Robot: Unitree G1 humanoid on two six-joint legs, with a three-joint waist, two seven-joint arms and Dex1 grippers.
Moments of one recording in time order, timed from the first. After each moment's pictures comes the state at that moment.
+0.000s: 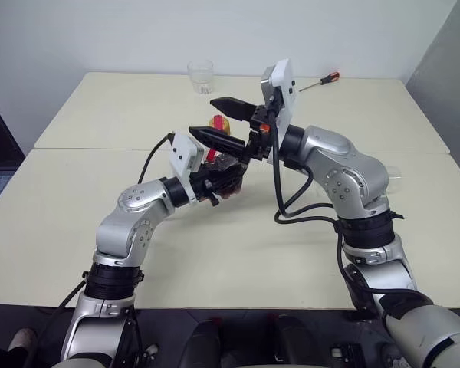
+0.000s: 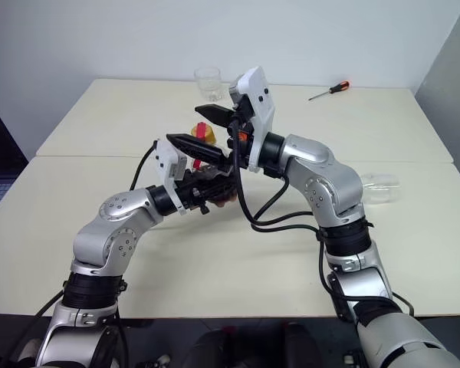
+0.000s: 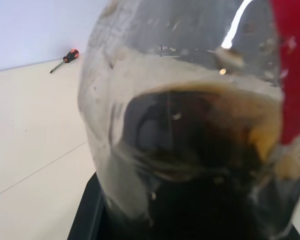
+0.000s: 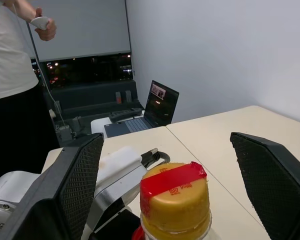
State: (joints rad) left arm -0.51 0.43 -0.01 -0.11 -0.47 0.48 -0.78; right arm -0.94 -0.16 0.10 -0.05 0.53 0.67 0.69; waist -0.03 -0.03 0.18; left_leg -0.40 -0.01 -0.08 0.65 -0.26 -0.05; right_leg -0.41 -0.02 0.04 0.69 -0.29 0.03
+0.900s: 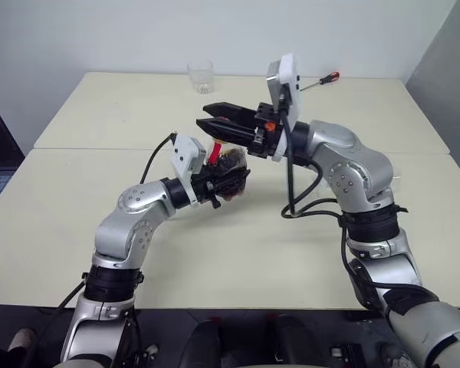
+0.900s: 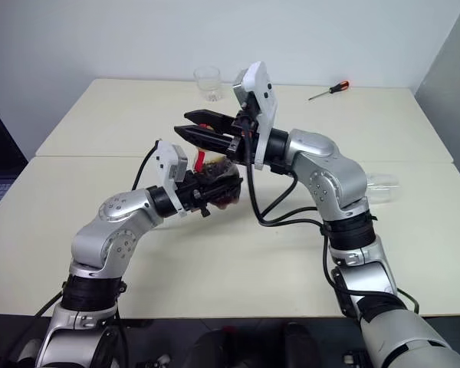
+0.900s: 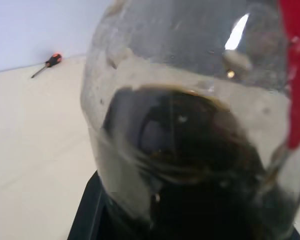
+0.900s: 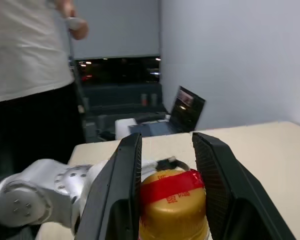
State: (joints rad) left arm -0.46 0.44 -0.01 -0.24 -0.54 0.56 -0.80; right arm -0.96 -0.21 0.10 -0.01 0.58 0.61 0.93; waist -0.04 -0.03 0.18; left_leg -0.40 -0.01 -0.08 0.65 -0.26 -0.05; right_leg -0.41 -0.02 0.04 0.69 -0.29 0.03
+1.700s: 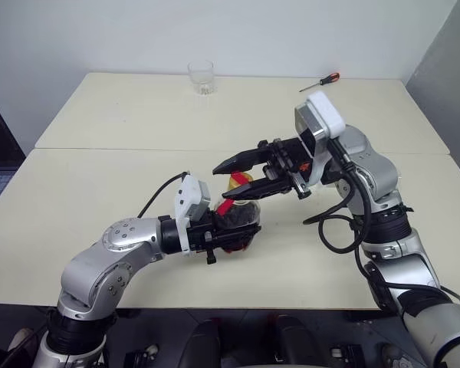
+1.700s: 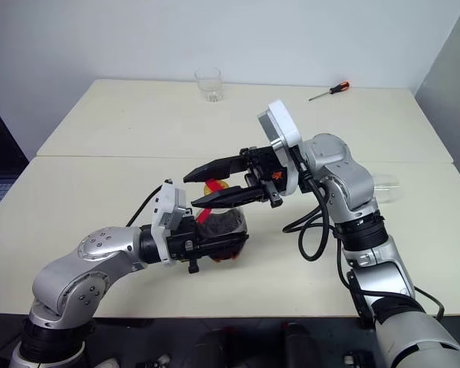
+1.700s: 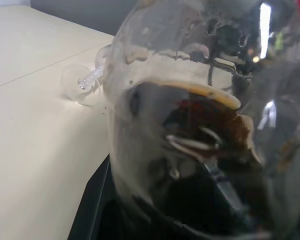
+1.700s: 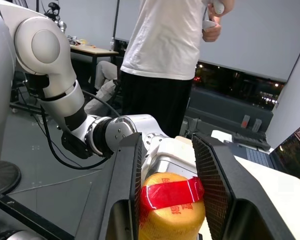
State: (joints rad) left arm -0.25 0.56 -0.01 -0.55 -0.71 0.75 -0.84; right arm -0.93 -0.31 0.19 0.04 0.61 0.35 1.47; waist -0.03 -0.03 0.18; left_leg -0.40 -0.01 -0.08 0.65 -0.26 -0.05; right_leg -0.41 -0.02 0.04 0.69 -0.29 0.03
